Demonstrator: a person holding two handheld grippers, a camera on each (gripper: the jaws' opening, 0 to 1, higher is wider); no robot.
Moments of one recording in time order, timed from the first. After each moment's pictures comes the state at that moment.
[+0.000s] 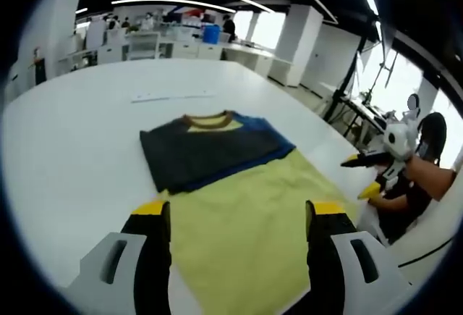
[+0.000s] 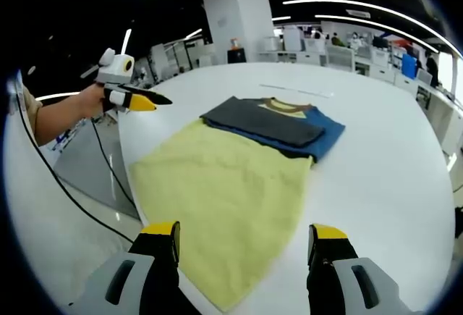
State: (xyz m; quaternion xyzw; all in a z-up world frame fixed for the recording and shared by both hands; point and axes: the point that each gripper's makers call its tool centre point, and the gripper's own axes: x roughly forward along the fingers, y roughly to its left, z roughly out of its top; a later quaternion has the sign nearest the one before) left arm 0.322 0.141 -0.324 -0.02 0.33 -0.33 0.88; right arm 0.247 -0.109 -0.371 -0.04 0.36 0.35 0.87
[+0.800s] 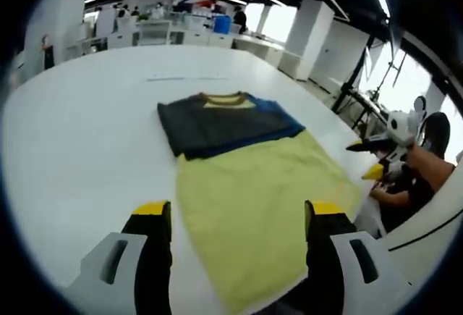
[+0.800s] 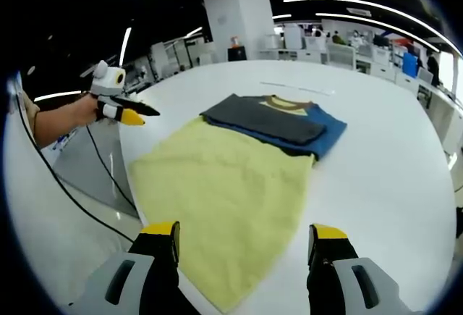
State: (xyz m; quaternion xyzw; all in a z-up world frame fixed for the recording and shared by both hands) left arm 0.291 0.171 -0.346 -0.03 0.36 -0.30 0.88; right arm 0.249 -0.106 -0.375 -0.04 0.36 0.35 0.86
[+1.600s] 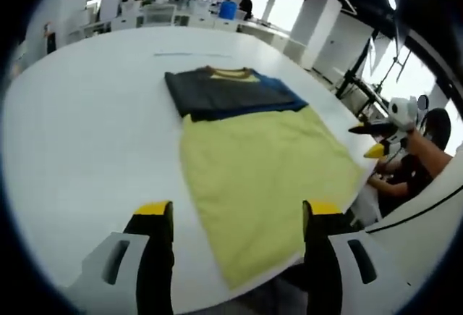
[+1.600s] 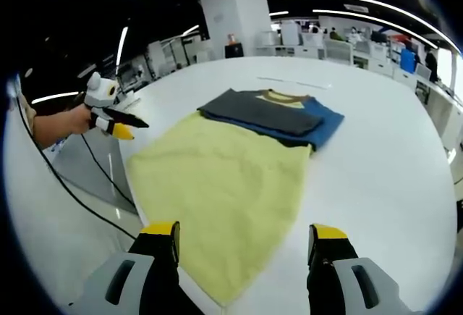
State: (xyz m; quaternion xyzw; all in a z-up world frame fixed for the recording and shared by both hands) left arm 0.256 0.189 -0.376 -0.03 0.40 -0.30 0.86; right arm 0.242 -0.112 -0.384 -0.04 0.37 0.34 0.86
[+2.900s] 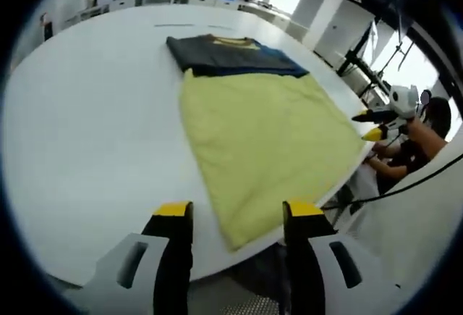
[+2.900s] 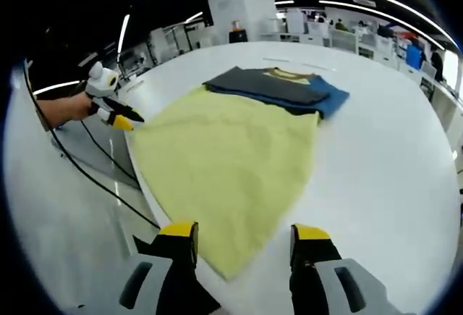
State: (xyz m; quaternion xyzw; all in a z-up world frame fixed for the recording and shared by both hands) left arm 0.217 0.202 -0.409 -0.02 0.46 -0.30 0.84; right arm 0.207 -0.122 -0.414 -0.07 0.40 0.35 0.84
